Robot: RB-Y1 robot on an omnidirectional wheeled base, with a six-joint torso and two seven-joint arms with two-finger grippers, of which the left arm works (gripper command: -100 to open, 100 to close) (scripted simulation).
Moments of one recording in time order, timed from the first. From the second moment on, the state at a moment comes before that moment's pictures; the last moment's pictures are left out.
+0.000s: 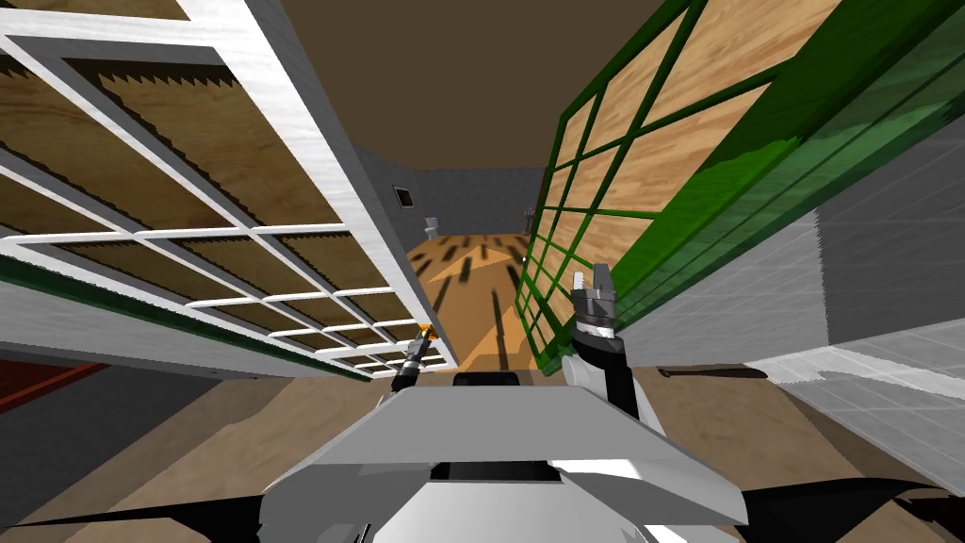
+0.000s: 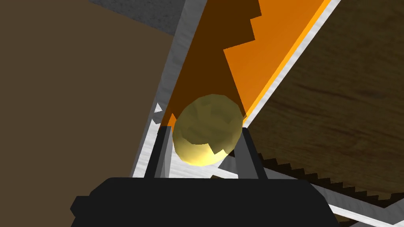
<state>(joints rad) 0.10 0.02 0.61 -0.86 -0.72 -1.04 -0.66</state>
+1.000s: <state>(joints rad) 0.07 0.05 0.60 -0.85 -0.58 -1.03 -0.41</state>
